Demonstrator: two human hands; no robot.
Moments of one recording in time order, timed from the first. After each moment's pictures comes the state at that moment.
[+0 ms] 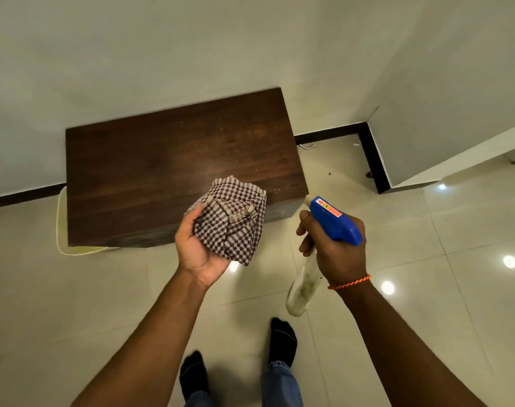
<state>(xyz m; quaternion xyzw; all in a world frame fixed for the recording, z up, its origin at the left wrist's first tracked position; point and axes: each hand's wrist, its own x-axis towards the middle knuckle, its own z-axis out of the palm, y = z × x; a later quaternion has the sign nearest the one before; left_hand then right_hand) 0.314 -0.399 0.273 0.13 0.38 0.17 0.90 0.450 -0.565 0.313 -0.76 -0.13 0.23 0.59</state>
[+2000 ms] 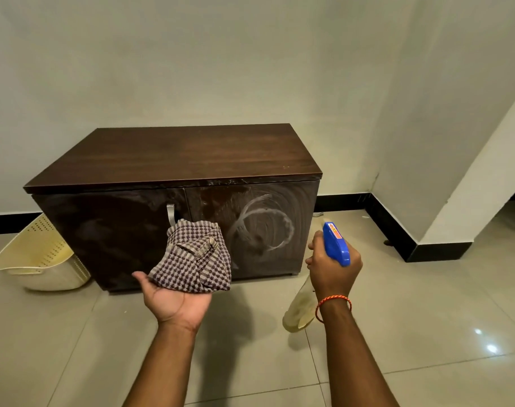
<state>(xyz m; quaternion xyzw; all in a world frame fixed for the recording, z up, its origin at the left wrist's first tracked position) 0.218 -0.468 -0.033 0.12 0.19 0.46 0.86 0.409 -0.605 -0.013 -0.72 -0.13 -0.10 0.68</state>
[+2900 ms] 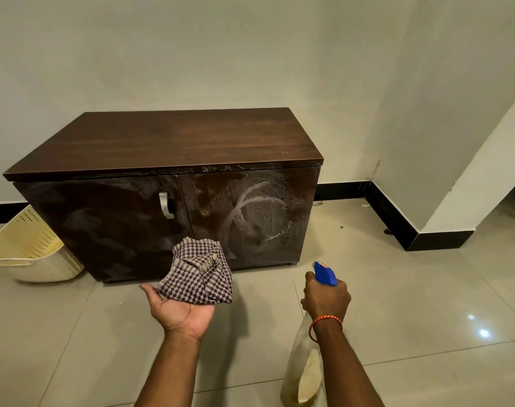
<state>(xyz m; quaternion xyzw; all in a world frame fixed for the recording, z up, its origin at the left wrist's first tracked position) 0.223 -0.477 -0.083 0.09 0.25 0.45 0.85 0.403 -0.617 -0.098 -0.81 0.07 0.10 0.58</state>
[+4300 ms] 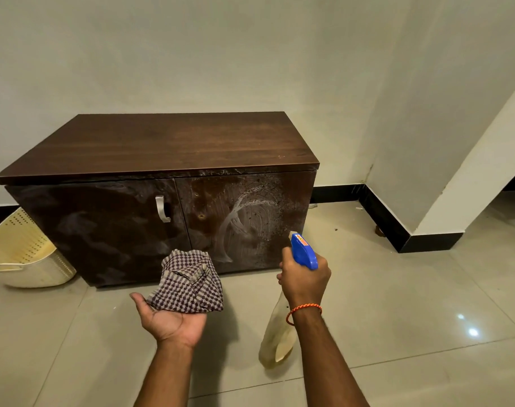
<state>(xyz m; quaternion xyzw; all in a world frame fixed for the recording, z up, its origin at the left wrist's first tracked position) 0.214 -0.472 -0.098 0.05 0.26 0.47 0.84 0.375 -0.583 -0.044 -0.76 -0.07 0.02 0.65</state>
